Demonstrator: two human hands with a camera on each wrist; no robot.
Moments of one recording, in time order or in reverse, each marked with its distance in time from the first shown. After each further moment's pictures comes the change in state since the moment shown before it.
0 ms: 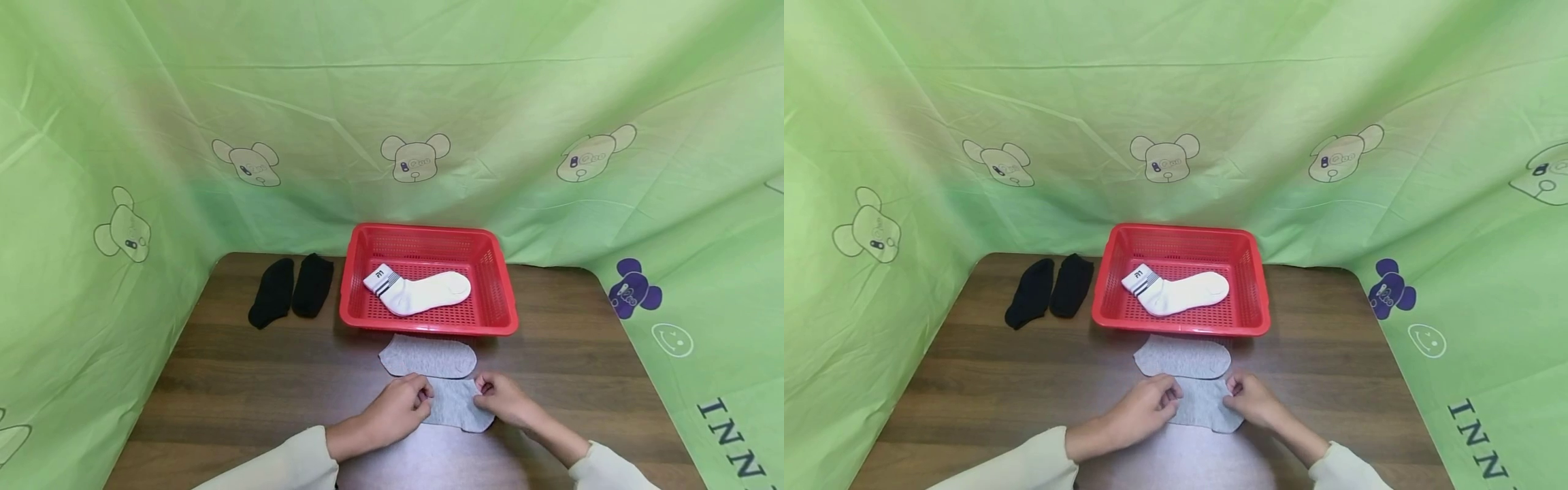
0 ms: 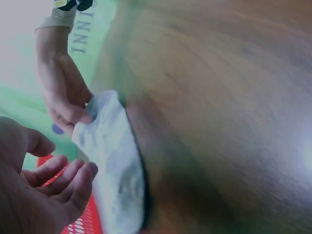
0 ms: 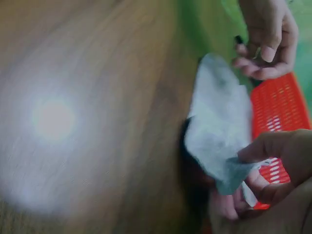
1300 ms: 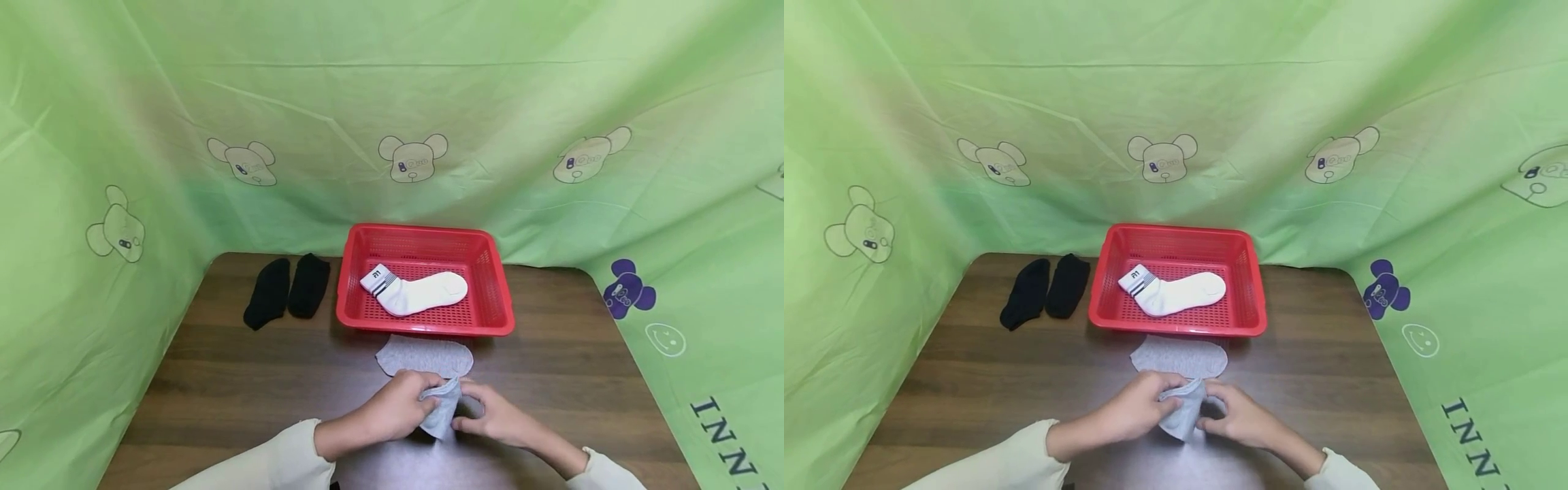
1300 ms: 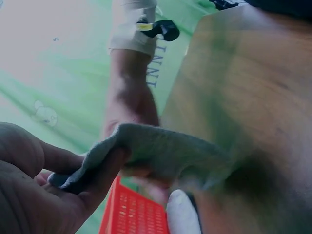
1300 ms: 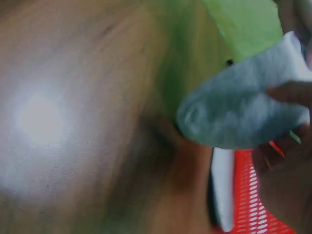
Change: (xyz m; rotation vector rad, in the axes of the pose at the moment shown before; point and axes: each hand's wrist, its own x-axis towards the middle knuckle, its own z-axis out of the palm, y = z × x) left_hand 0.006 0.061 -0.050 -0.205 -0.164 -0.068; right_hand -0.012 -0.019 0.009 0.049 -0.163 -0.491
